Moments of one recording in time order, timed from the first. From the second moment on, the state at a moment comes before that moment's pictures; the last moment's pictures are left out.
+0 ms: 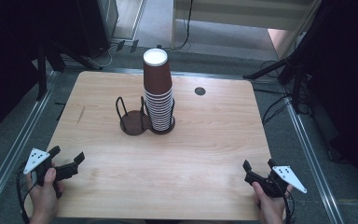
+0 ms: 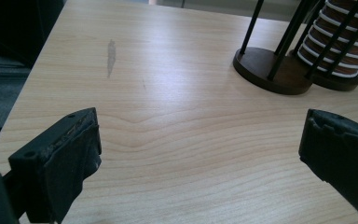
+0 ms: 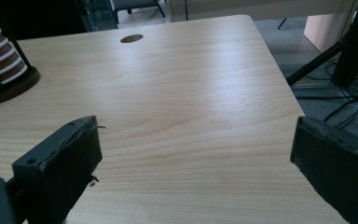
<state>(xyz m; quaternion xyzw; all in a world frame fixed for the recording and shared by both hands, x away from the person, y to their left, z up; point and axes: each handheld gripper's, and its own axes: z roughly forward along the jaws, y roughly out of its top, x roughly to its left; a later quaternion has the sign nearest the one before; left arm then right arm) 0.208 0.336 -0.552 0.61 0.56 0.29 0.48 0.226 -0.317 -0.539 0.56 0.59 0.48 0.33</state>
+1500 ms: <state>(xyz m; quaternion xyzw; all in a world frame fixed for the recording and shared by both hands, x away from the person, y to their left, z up) 0.219 0.341 -0.552 0.59 0.60 0.27 0.47 0.269 -0.214 -0.459 0.48 0.64 0.51 0.30</state>
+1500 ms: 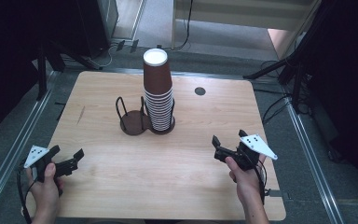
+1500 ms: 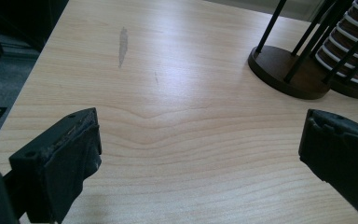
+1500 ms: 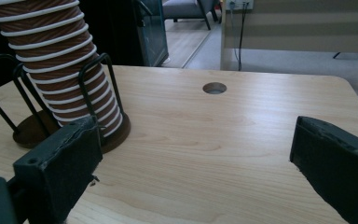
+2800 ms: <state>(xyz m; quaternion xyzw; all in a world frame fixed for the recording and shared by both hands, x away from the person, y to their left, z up) 0.219 0.342 -0.553 0.59 0.59 0.27 0.48 0.293 -0.128 -0.423 0.42 0.67 0.54 0.28</state>
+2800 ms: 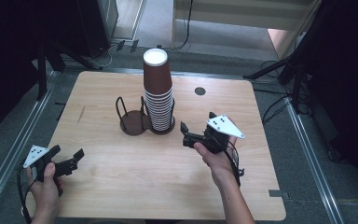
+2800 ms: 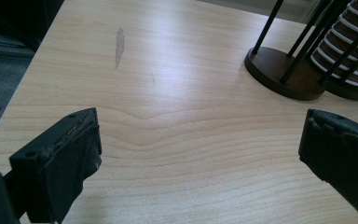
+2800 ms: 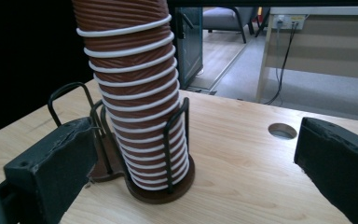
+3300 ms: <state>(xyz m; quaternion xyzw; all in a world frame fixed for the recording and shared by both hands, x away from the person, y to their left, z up) 0.219 0.342 -0.552 0.59 0.60 0.27 0.48 0.304 -0.100 -0.419 0.42 0.67 0.55 0.26</state>
